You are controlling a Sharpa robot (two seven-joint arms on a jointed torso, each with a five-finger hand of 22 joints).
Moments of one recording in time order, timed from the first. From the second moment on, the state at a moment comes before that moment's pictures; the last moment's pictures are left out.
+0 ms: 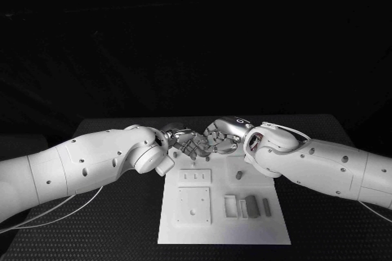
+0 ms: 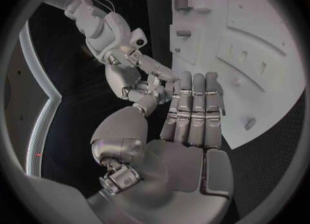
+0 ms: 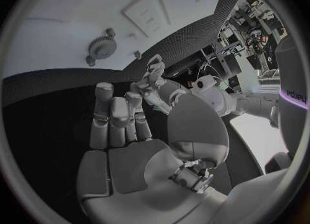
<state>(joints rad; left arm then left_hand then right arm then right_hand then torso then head) 1.34 -0.61 -0.13 1.37 -0.50 -0.19 -0.20 0.80 0.16 0.61 -0.29 0.11 1.03 0.12 0.31 0.54 1.30 0.05 0.13 0.48 1.11 0.04 0.26 1.07 0.02 1.01 -0.05 0.18 0.87 1.27 -0.65 -0.08 1.40 -1.49 -0.31 -0.07 1.04 -0.16 0.62 -0.20 0.07 0.95 0.12 0.24 0.57 1.04 0.01 1.15 1.06 1.20 -0.10 1.43 0.92 0.25 1.14 -0.02 0.89 1.31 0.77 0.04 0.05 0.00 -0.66</state>
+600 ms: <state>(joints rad) 1.34 -0.62 -0.14 1.37 -0.60 -0.20 -0.24 0.80 0.16 0.61 -0.29 0.10 1.04 0.11 0.33 0.57 1.32 0.03 0.15 0.52 1.12 0.03 0.30 1.09 0.02 1.02 -0.07 0.20 0.91 1.28 -0.75 -0.06 1.39 -1.44 -0.34 -0.07 1.05 -0.19 0.62 -0.20 0.07 0.93 0.12 0.23 0.57 1.03 0.02 1.15 1.05 1.19 -0.09 1.42 0.92 0.25 1.14 -0.02 0.88 1.31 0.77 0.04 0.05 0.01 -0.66</state>
